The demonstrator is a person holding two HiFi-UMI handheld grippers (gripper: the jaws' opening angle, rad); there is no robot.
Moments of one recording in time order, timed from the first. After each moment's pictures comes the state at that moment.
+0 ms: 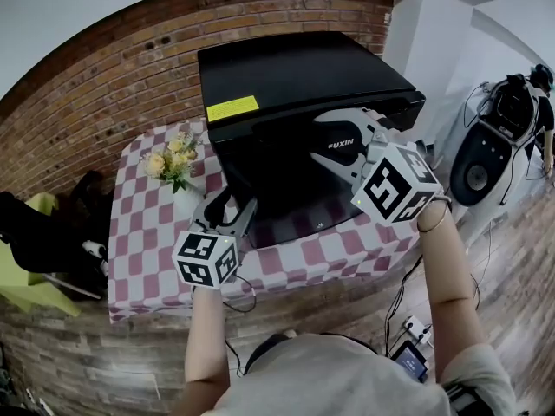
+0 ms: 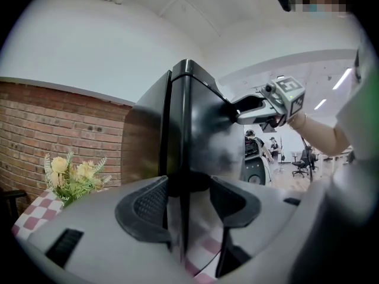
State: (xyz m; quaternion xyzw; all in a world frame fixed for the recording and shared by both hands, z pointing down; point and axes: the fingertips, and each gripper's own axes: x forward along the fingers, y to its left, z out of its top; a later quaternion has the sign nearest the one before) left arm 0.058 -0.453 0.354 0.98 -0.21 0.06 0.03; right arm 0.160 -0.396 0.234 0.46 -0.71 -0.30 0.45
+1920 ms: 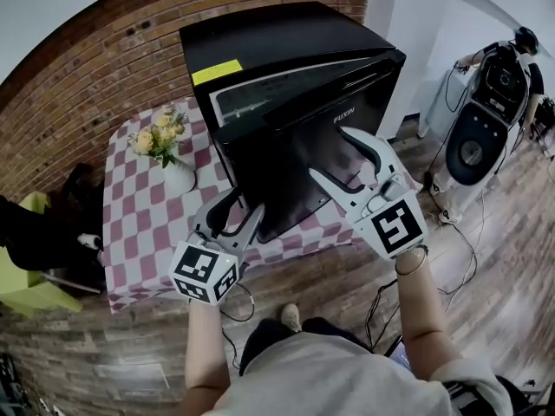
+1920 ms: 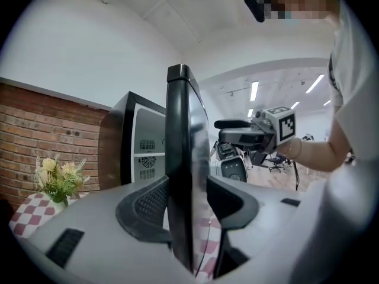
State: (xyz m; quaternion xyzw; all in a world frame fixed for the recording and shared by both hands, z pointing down) left arm 0.033 -0.356 0.358 0.99 -0.11 0.05 -0.01; right arm 0.135 -0.309 0.269 0.64 -0.71 -0.22 0.20
